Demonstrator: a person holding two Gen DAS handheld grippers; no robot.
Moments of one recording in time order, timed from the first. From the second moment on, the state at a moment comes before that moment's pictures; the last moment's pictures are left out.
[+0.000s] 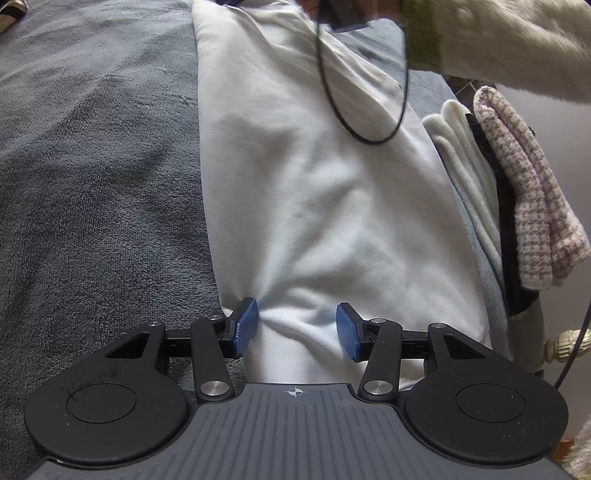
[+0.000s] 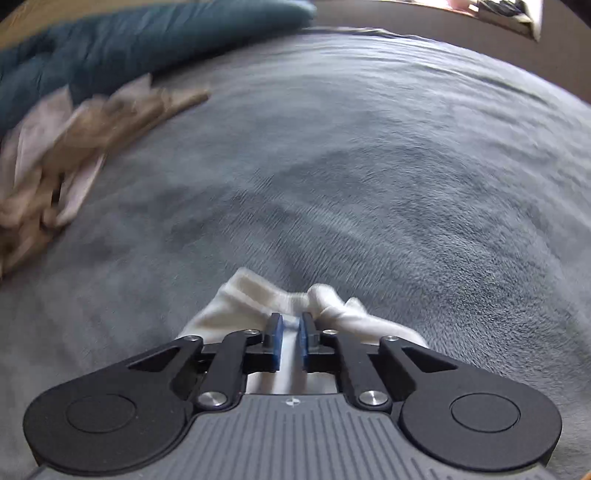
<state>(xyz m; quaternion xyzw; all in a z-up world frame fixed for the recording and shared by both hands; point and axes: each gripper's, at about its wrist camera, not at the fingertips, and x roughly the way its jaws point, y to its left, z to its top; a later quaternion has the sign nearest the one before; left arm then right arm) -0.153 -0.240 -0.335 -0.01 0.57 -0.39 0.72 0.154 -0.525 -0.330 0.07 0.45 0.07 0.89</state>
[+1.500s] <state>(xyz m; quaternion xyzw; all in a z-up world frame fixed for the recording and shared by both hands) -0.155 -0.261 -0.325 0.00 0.59 -0.34 0.73 -0.061 -0.582 -0.152 0.13 0.50 0.04 0.85</state>
